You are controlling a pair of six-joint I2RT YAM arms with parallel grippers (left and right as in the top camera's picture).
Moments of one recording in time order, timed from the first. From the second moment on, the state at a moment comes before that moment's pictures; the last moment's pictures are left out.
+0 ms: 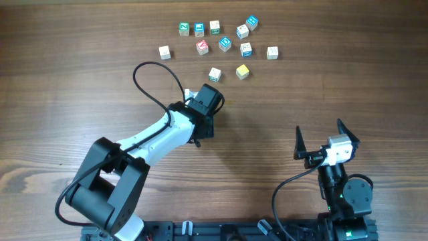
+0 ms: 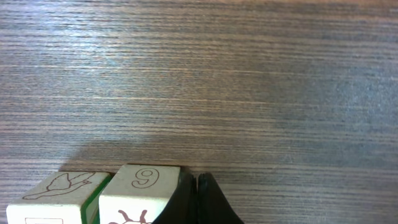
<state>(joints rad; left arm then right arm) -0.59 1.76 0.99 -0.58 -0.16 -0.60 0.12 0.03 0.01 0.00 -0.03 -0.13</state>
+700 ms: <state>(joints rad) -0.58 1.76 0.99 -0.60 -0.17 -0.70 0.12 0.03 0.01 0.00 -0.03 -0.13</state>
